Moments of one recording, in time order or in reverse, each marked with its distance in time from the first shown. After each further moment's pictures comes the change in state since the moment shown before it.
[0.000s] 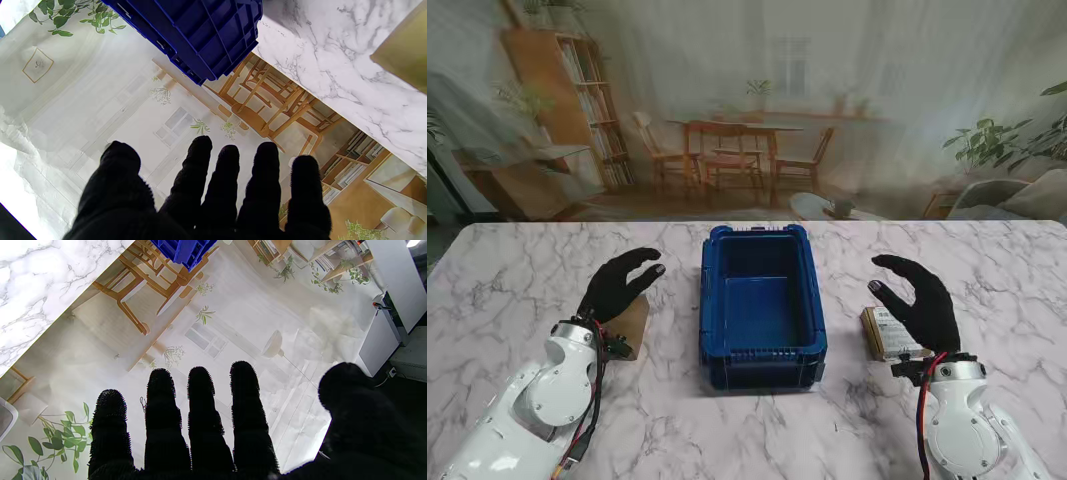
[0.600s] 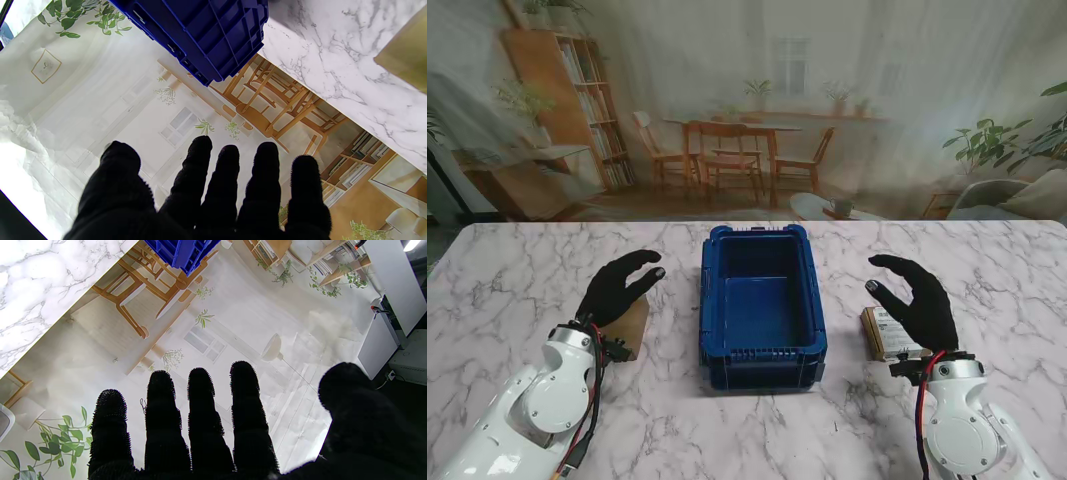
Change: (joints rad) left arm 0.030 0.001 -0.013 -0.030 0.005 -0.016 -0.003; right arm 0.004 0.002 -0.004 -0.003 0.001 0.004 0.015; left_hand 0.000 0.000 0.000 0.000 0.000 0.000 0.000 0.000 0.000 0.000 0.000 0.000 0.000 0.000 0.000 0.000 0.000 0.000 0.000 0.000; right_hand 0.000 0.000 0.000 0.000 0.000 0.000 0.000 0.000 -0.032 0.000 0.001 0.000 -0.027 0.000 0.000 0.000 -0.003 0.000 0.009 -0.004
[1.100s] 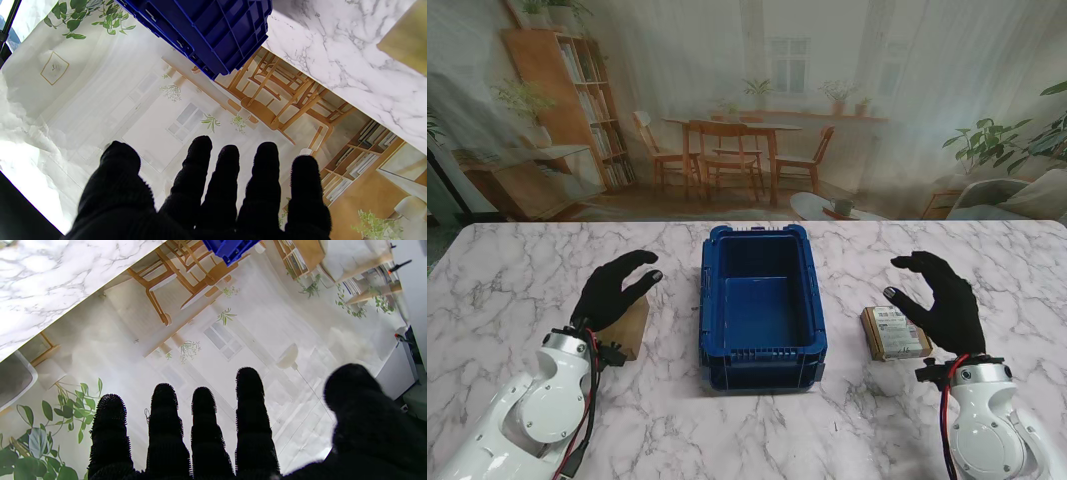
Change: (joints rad) left arm 0.045 0.000 -0.026 -0.045 0.043 -0.020 0.022; right arm -0.053 0.012 0.096 -0.038 -0.122 0.052 0.021; left_hand 0.000 0.000 0.000 0.000 0.000 0.000 0.000 0.000 0.000 0.000 0.000 0.000 0.000 0.000 0.000 0.000 0.000 0.000 0.000 0.000; right_hand -0.026 -0.011 -0.023 0.000 -0.077 -0.065 -0.001 0.010 -0.236 -0.037 0.006 -0.020 -0.123 -0.038 -0.027 -0.005 -0.054 0.000 -0.002 -0.007
